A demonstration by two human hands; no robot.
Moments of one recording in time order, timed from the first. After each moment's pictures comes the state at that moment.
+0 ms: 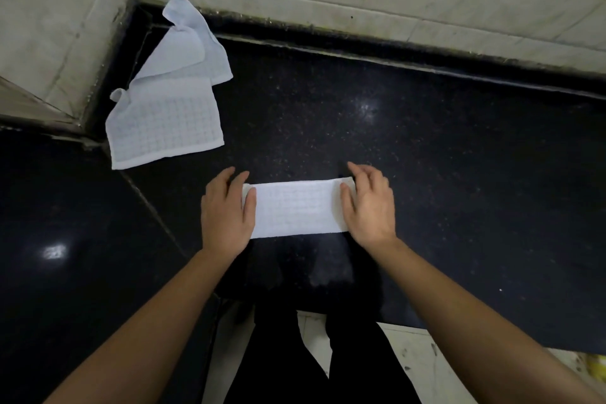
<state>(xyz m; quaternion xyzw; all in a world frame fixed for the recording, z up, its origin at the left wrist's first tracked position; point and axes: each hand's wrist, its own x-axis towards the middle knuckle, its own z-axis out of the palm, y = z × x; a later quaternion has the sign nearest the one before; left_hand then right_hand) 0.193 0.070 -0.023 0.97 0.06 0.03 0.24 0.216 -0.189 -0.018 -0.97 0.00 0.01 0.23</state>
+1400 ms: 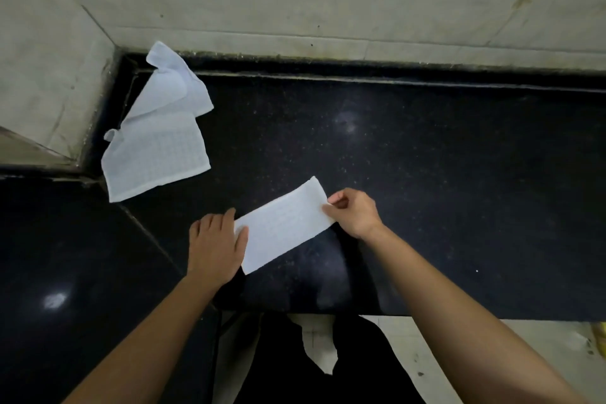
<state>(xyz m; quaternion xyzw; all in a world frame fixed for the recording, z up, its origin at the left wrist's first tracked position) 0.167 0.075 -0.007 0.99 0.00 -0.12 0.05 0.215 -0.204 0.014 -0.84 0.20 0.24 0.44</state>
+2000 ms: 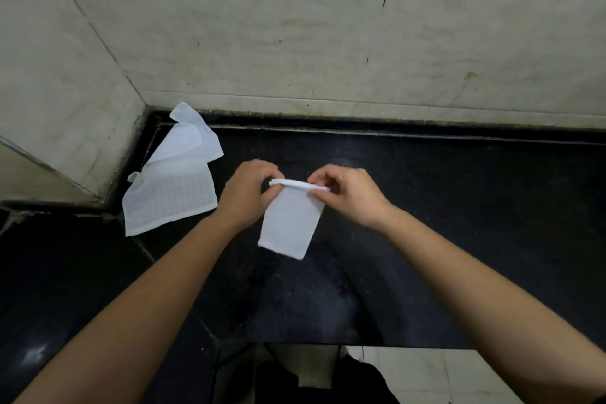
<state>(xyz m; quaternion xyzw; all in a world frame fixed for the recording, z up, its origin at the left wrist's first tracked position) 0.276 0.020 0.137 0.94 -0.17 0.02 0.31 0.262 -0.211 0.149 -0.92 -0.14 0.06 0.37</state>
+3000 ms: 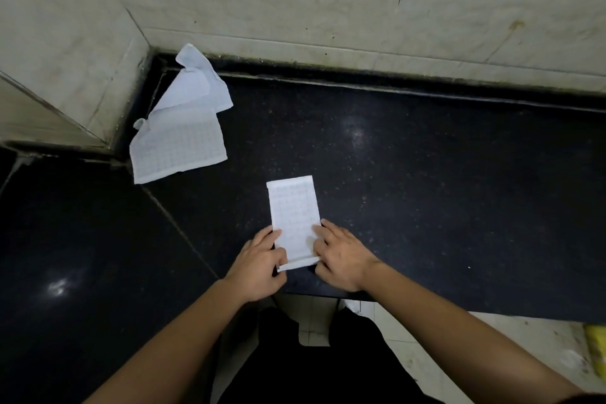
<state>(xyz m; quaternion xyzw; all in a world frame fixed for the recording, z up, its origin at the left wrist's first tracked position) 0.112 0.041 0.010 0.94 -0.18 -0.25 0.18 0.132 -0.188 0.024 -0.91 -0.29 0.28 0.06</state>
